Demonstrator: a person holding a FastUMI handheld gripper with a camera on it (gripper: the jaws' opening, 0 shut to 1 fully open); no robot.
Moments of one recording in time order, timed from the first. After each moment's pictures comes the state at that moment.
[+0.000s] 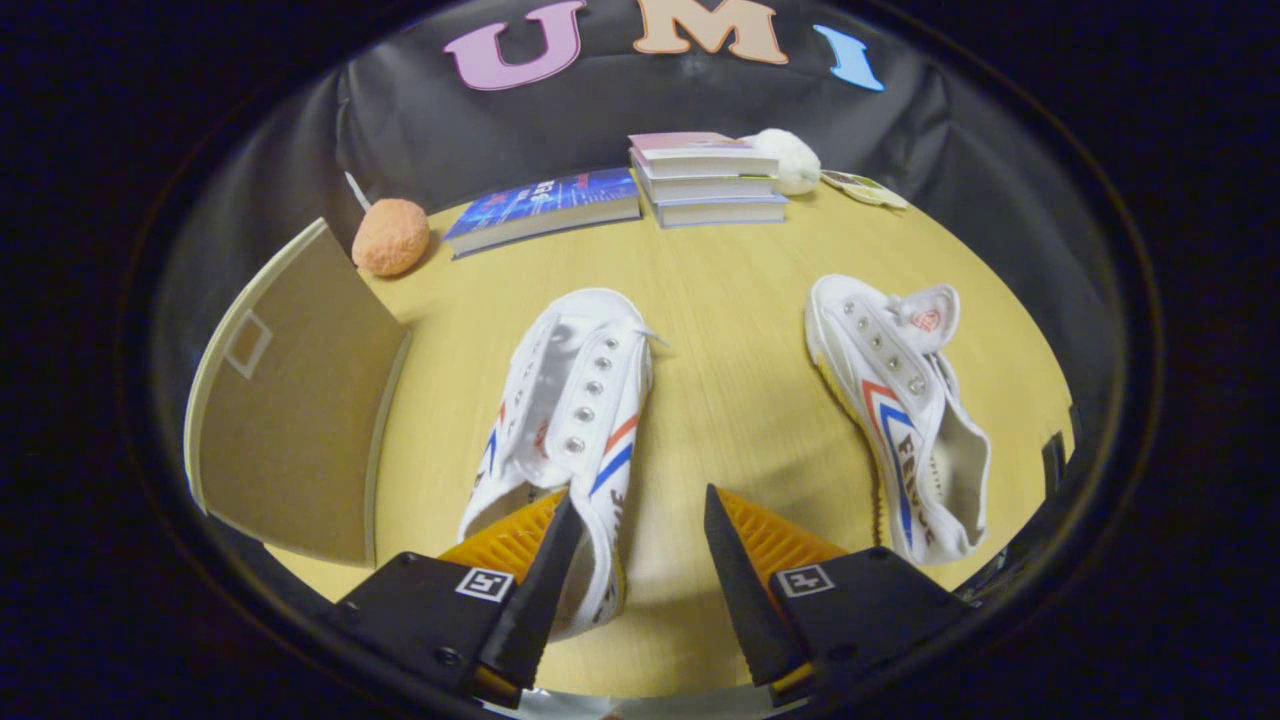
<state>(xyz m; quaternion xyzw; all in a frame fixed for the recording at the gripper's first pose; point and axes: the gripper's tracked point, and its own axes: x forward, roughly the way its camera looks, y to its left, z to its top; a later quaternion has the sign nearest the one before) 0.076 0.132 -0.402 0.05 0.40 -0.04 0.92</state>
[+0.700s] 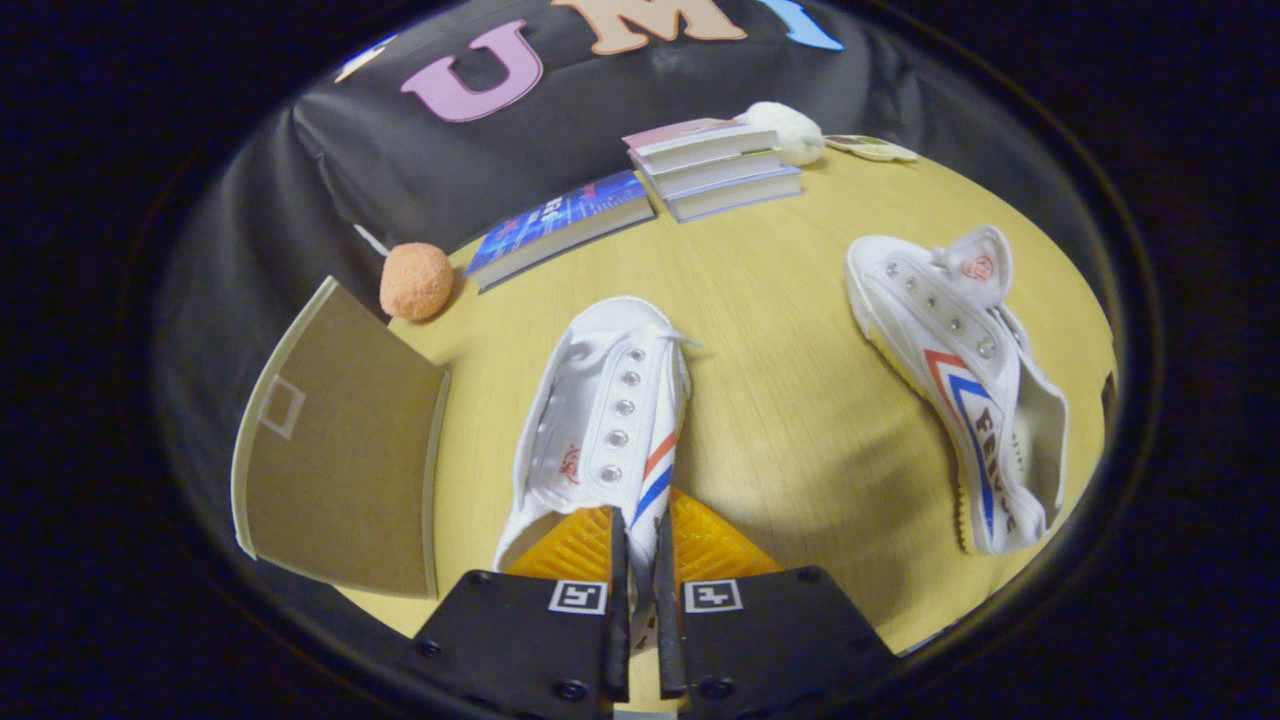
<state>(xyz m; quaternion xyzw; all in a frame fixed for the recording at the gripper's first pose) 0.088 0.159 -0.404 0.17 0.39 0.00 0.91</state>
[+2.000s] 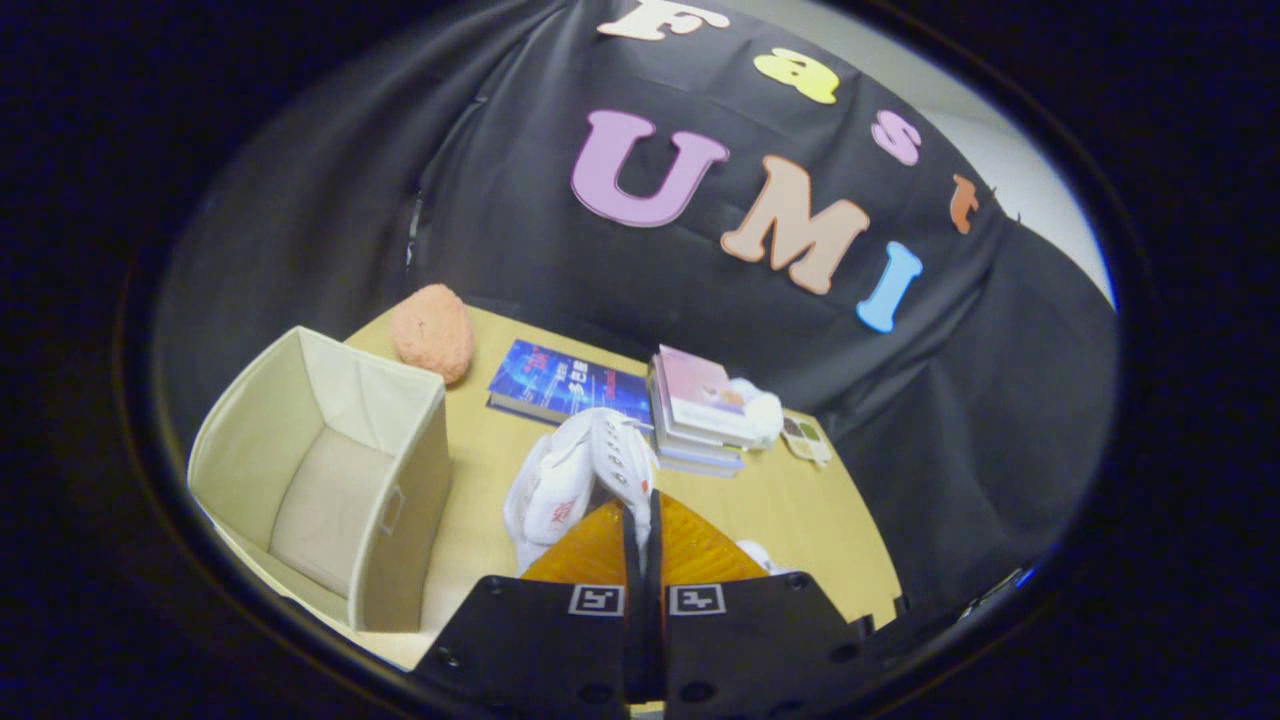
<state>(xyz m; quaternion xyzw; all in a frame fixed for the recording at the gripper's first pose) 0.120 0.246 -0.163 -0.21 0.19 -0.09 0.95</state>
